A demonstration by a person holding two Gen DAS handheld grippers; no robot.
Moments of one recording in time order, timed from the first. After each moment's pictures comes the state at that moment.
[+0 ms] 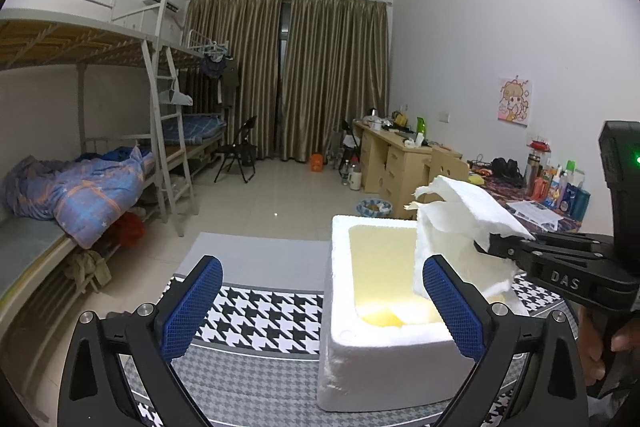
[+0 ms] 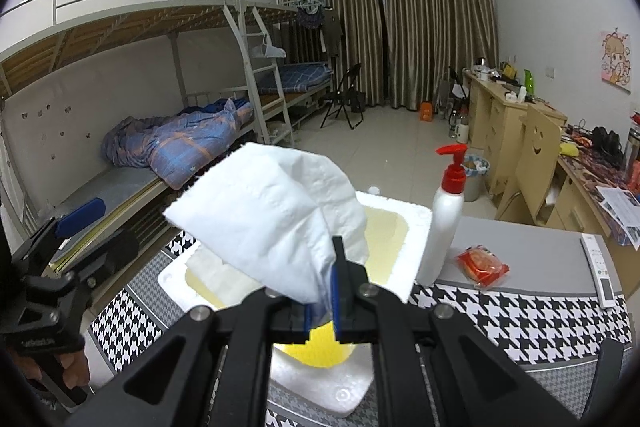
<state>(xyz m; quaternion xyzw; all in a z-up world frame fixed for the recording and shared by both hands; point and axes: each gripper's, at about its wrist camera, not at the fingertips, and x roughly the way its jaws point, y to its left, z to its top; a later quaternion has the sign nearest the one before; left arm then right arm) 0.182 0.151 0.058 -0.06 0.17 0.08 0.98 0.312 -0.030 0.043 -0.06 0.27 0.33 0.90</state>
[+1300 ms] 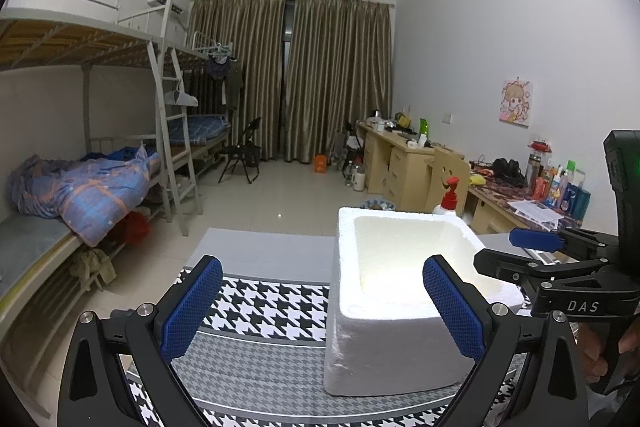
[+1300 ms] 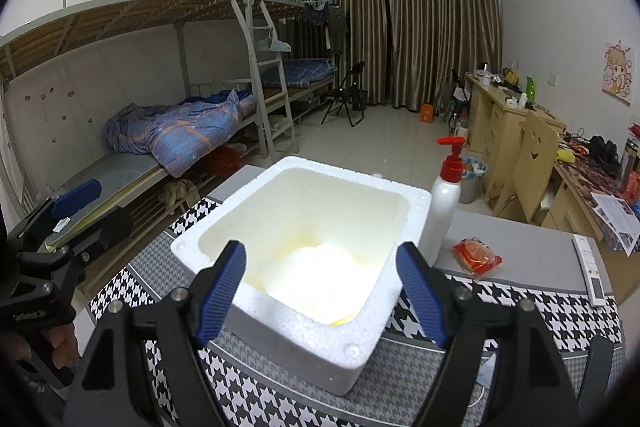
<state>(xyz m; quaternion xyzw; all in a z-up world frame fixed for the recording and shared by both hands) 0.159 0.153 0.056 -0.05 0.16 0.09 0.98 0.281 -0.037 0.047 -0.08 0.26 0.33 0.91</state>
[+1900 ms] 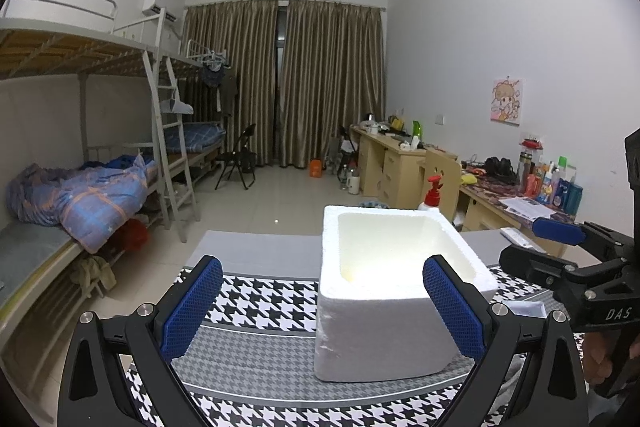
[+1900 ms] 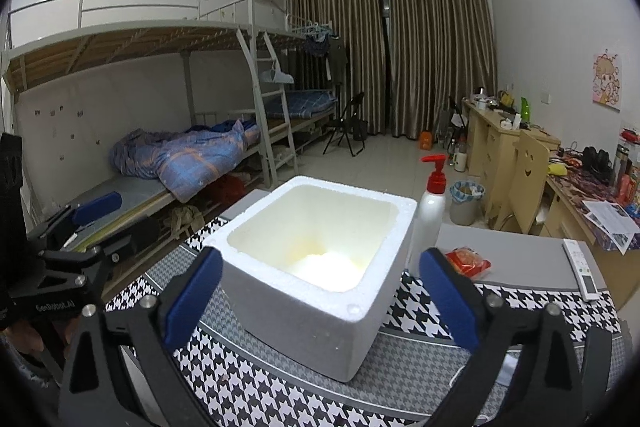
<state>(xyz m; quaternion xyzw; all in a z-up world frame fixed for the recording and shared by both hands) 0.135 0.129 0.062 -0.04 0.16 0.08 0.98 0.242 -0.066 0.054 -0.05 0.20 0.33 0.92</state>
